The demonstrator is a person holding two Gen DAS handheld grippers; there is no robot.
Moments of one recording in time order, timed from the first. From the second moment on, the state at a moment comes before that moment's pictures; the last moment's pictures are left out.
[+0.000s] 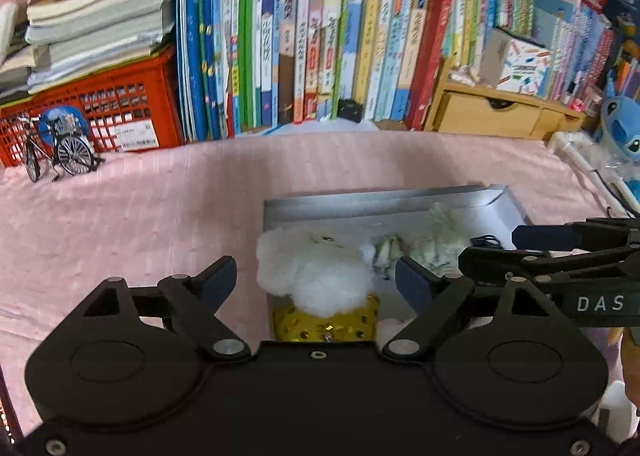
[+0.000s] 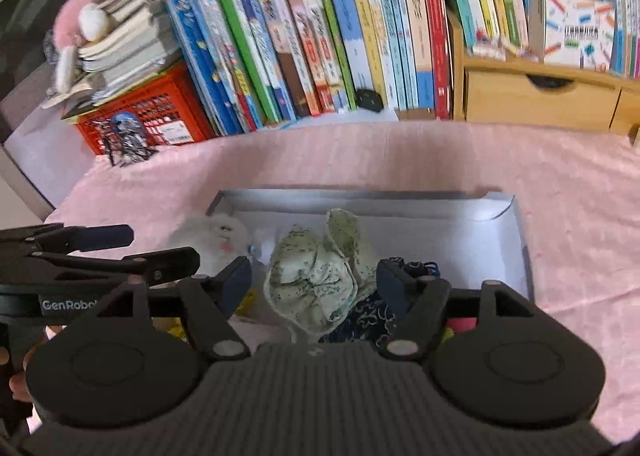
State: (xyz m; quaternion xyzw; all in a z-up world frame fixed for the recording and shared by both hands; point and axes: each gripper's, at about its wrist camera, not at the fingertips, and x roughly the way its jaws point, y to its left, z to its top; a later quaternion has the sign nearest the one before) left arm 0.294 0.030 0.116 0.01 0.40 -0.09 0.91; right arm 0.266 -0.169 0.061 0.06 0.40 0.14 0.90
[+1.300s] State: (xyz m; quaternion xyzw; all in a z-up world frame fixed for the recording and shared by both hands) left arm 0.064 -0.042 0.128 0.04 0.23 -0.25 0.94; right arm 0.100 -0.274 0.099 0.10 0.28 0.15 0.94
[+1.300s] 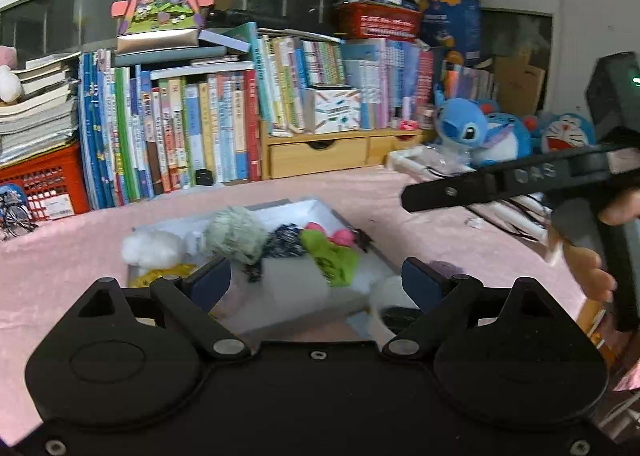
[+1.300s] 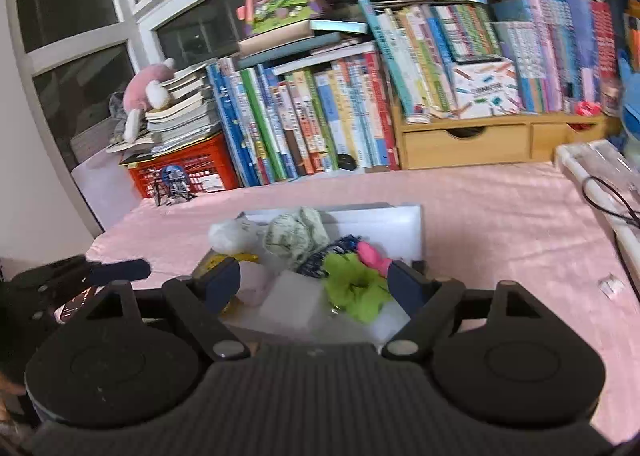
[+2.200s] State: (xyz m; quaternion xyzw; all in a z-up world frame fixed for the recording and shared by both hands) left arm -0.052 -0.130 0.071 0.07 0.21 -0.30 0.93; right arm 0.060 -0.328 0.050 0.07 0.26 0.07 0.96
